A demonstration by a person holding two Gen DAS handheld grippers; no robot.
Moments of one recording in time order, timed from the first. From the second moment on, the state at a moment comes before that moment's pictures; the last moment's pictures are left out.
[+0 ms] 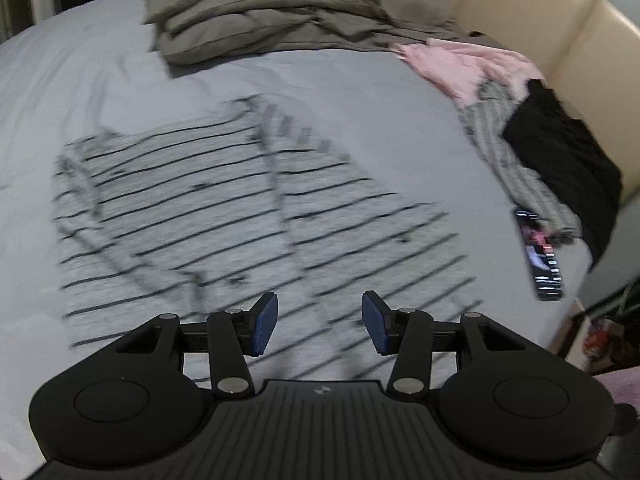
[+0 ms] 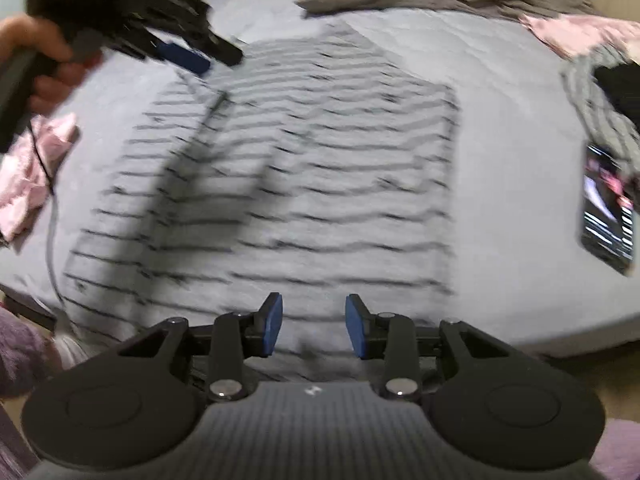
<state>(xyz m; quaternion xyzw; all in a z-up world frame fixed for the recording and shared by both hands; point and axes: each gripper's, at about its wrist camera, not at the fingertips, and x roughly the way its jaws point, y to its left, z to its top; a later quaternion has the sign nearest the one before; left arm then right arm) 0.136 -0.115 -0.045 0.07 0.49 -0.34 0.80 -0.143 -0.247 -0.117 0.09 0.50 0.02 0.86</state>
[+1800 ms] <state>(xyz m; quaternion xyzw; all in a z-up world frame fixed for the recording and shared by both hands) 0.163 -0.220 -0.048 0.01 0.54 -0.34 0.77 -0.151 -0.334 -0.179 0.20 0.50 0.04 0.84</state>
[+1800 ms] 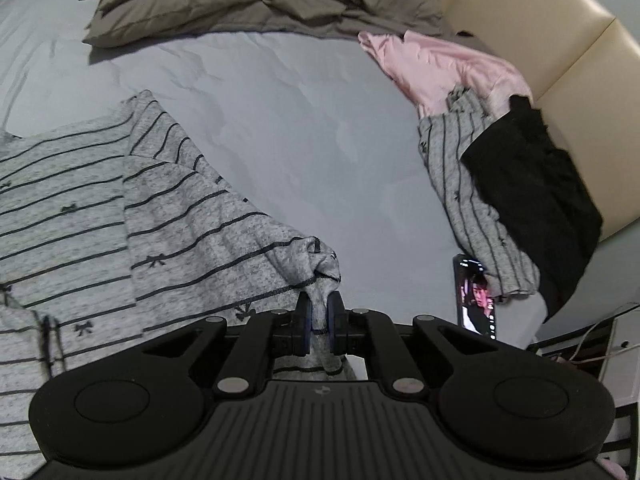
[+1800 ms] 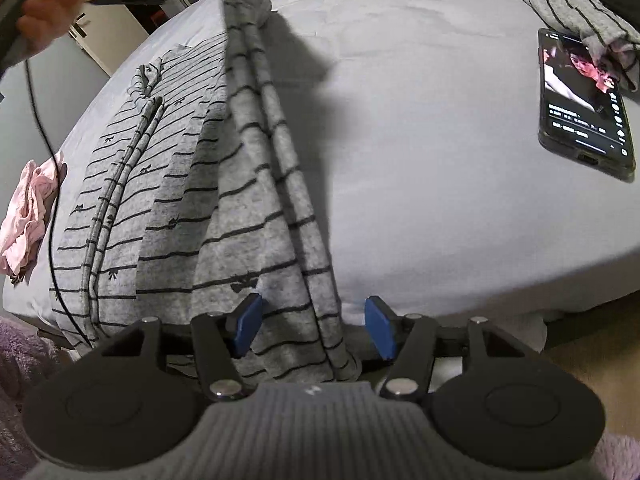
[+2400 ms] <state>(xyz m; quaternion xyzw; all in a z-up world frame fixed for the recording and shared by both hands) 0.160 -0.151 -0.025 -0.05 0.52 -0.34 0.79 -0.155 -0.311 -0.162 0.16 0.51 0.09 0.84</state>
